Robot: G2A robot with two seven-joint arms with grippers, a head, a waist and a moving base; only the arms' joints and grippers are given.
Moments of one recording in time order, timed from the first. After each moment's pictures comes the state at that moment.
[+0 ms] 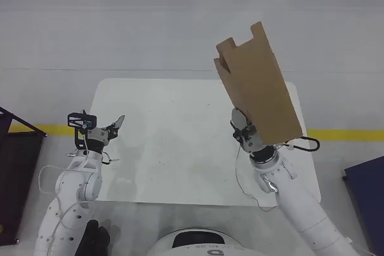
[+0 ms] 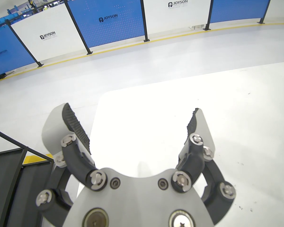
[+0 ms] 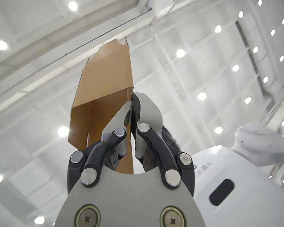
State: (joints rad) left arm 1.73 -1.15 -1.60 -1.80 1.33 0.00 0.00; right arm -1.45 -1.13 1.07 -1.73 1.62 -0.08 0.89
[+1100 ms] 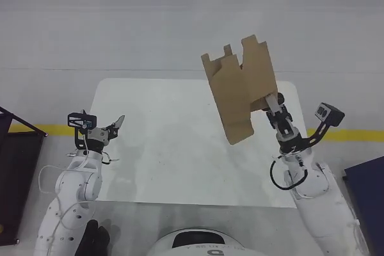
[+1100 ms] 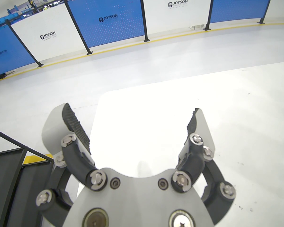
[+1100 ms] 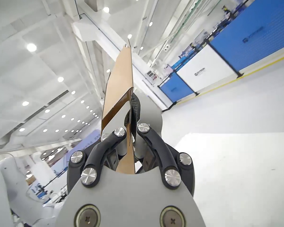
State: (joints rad) left arm 1.73 -1.15 -1.60 -1.80 1.33 0.00 0.00; right arm -1.61 -1.16 1.42 -1.84 -0.19 -0.70 -0.04
